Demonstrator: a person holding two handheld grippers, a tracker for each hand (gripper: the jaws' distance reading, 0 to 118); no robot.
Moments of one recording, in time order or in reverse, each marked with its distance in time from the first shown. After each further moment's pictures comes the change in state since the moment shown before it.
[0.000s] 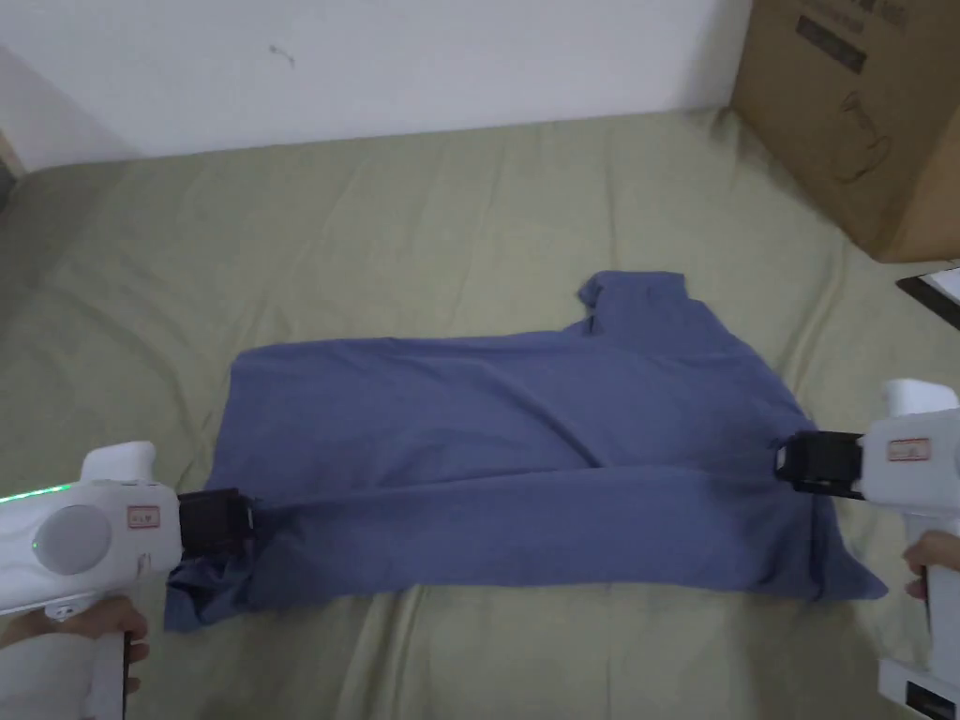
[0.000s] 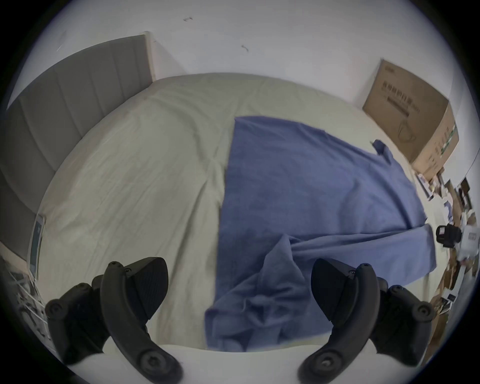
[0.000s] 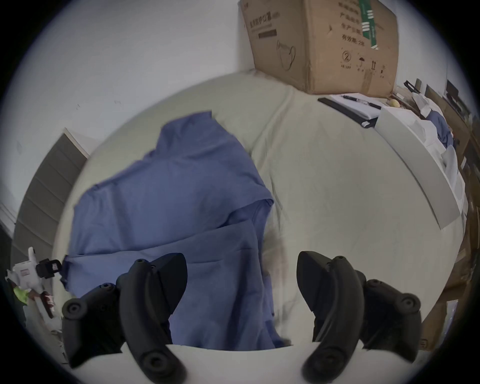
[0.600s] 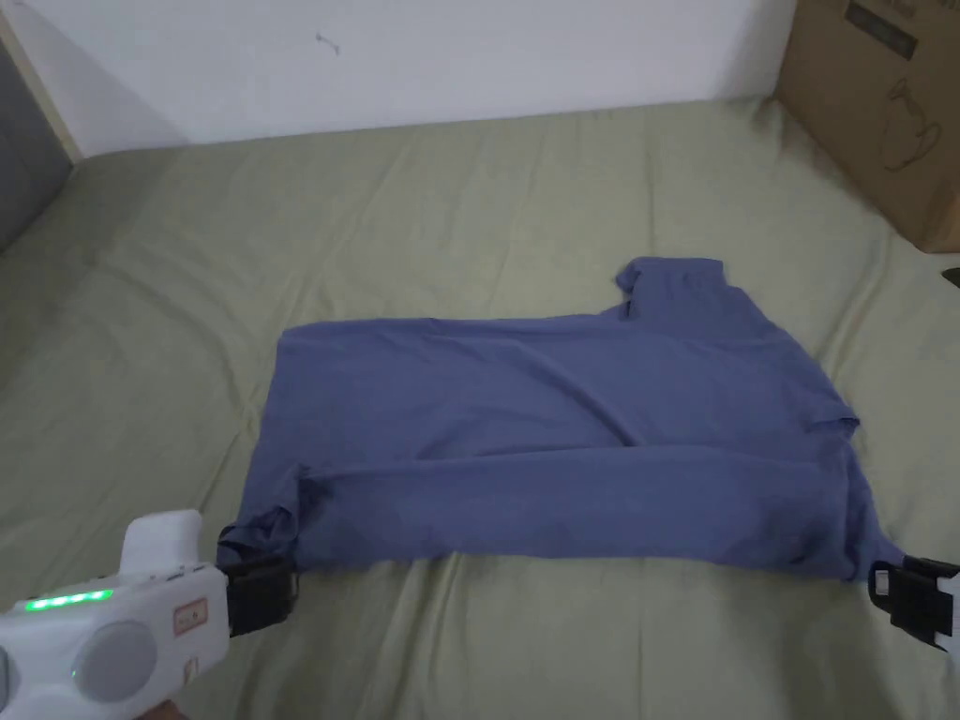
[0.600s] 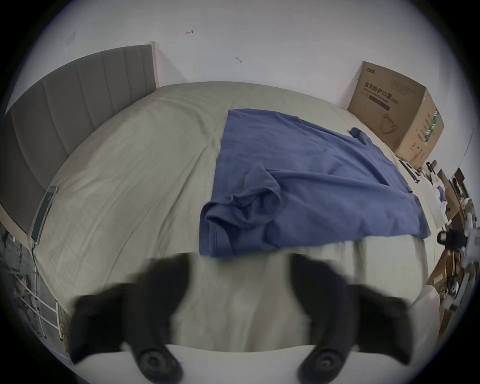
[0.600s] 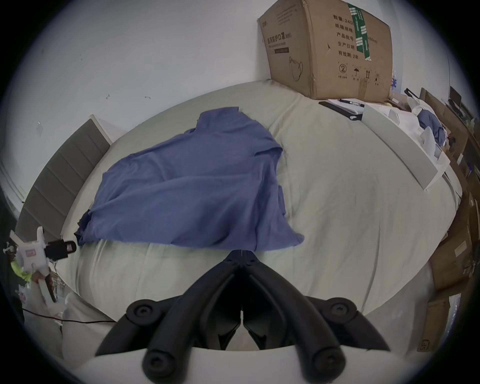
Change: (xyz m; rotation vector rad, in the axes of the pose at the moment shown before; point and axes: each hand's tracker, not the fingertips) left arm 0.008 -0.078 0.033 0.036 0.003 -0.032; right arm -0.019 -0.108 0.077 0.002 0.043 0.077
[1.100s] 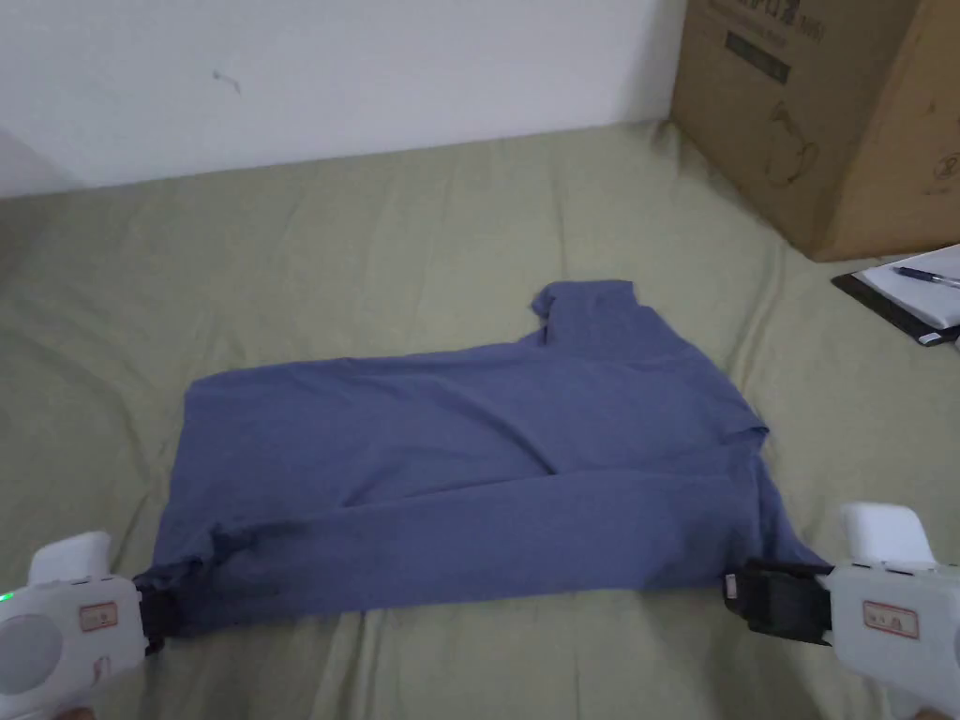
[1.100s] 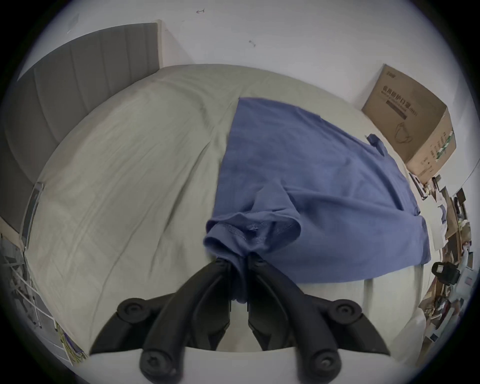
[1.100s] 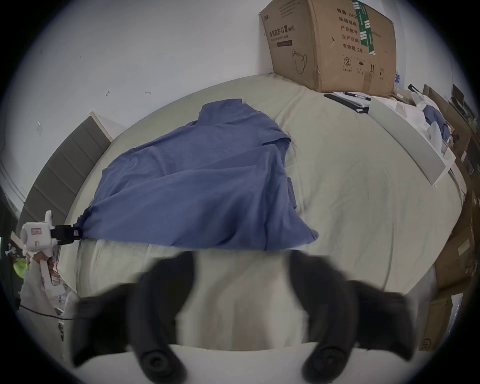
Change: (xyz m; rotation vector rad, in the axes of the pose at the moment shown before) left arm 0.000 0.046 -0.029 -0.076 -0.015 0.066; right arm 0.003 0.013 -0.026 -0.030 0.019 -0.018
